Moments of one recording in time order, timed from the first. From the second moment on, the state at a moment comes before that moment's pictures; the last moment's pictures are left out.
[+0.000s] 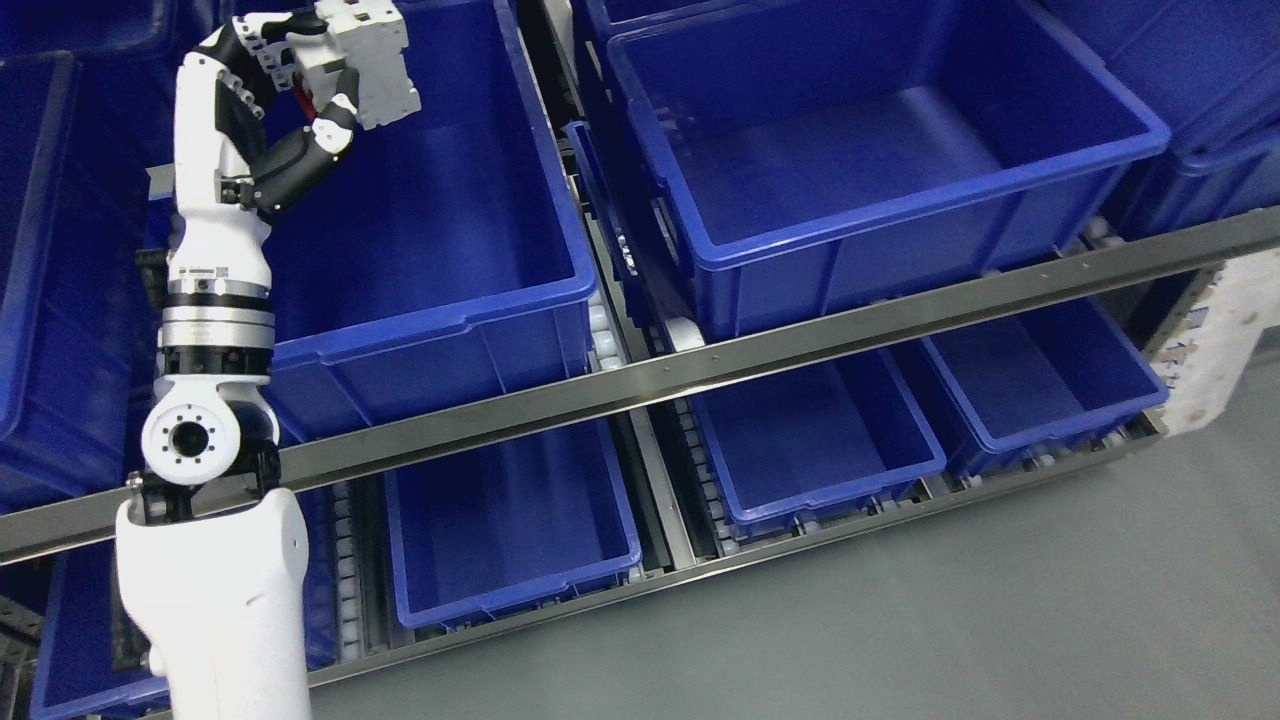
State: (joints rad) left arm -0.79 0.00 0.15 -1.53 -0.13 -0.11 -0.19; right arm 0.09 0.00 0.00 -0.25 0.07 0.01 -0.14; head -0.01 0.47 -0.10
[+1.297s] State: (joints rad) left arm -1.09 0.27 -0.02 -0.95 -0.47 -0.14 -0.37; right arm 0.09 0.00 0.00 -0.25 0.07 0.01 -0.13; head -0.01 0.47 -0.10
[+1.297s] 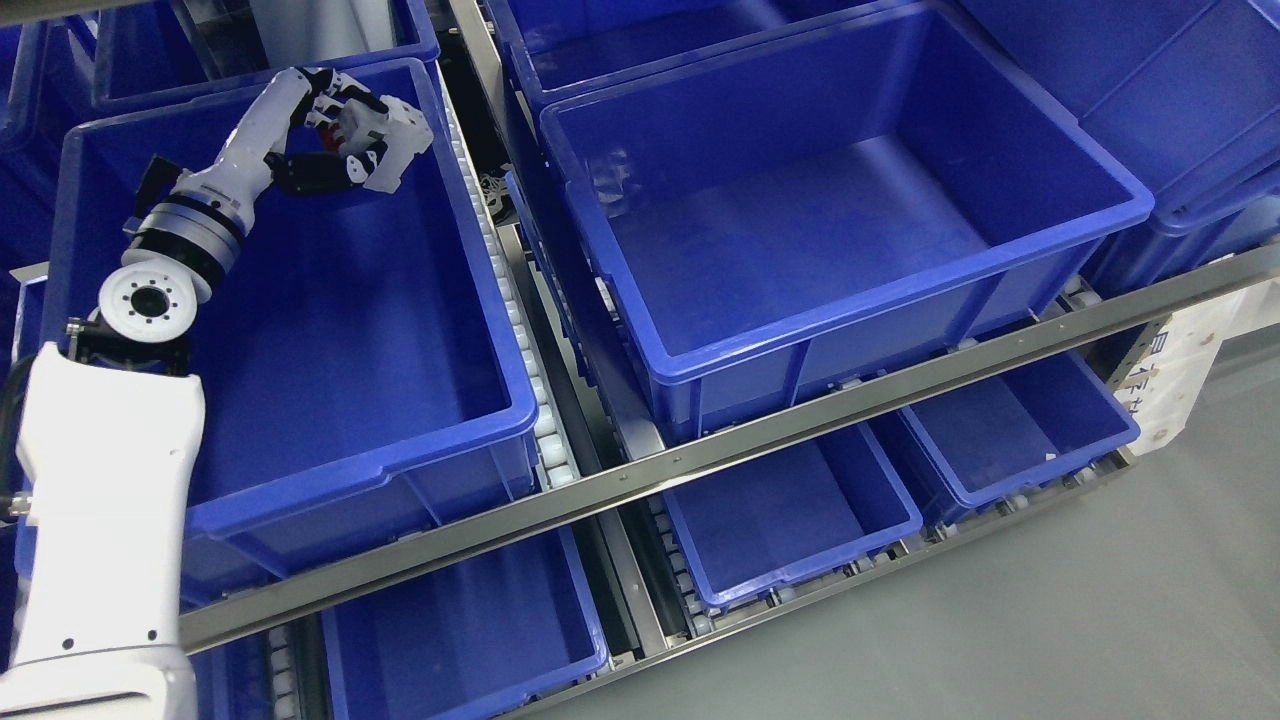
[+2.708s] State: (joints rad) left arm -1.27 0.33 -0.27 -0.54 -0.56 -0.18 -0.40; right arm 0.09 0.00 0.00 -0.25 0.07 0.01 -0.14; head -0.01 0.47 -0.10
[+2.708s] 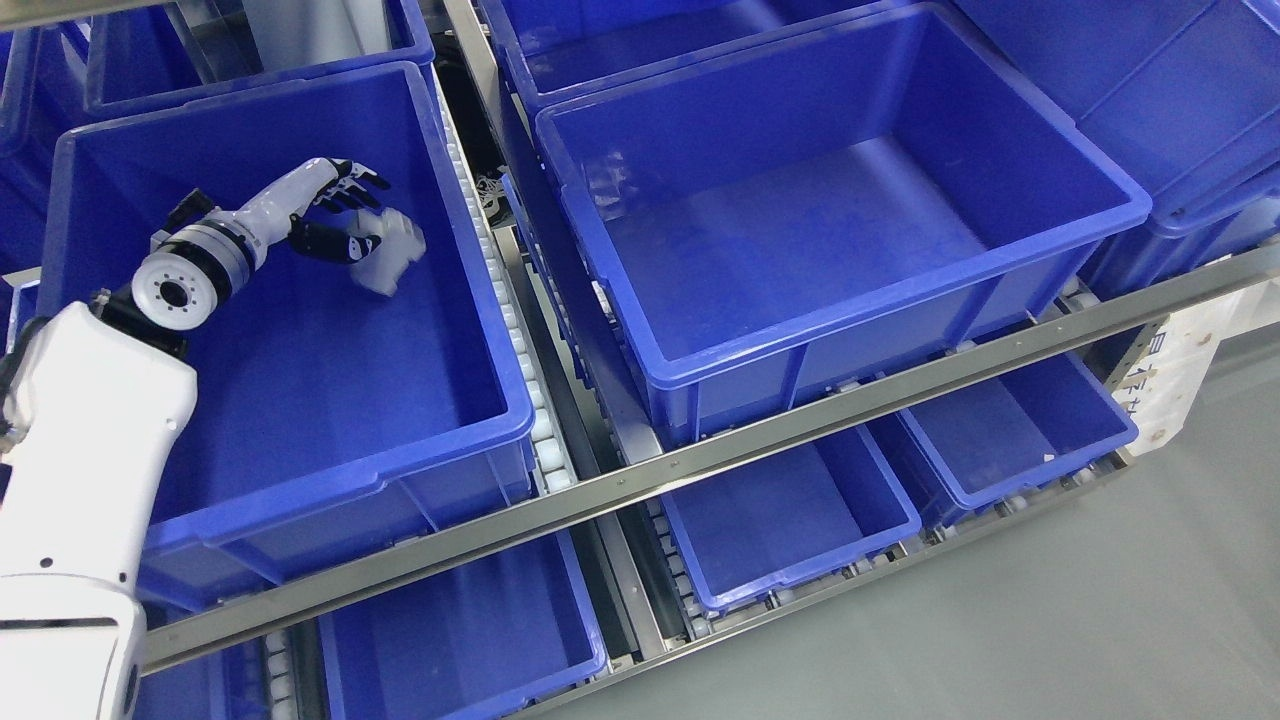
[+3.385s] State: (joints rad) left arm -1.29 0.26 0.06 -0.61 -0.41 -0.17 -0.24; right arm 0.09 0.00 0.00 -0.25 0.07 0.01 -0.14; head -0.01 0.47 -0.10
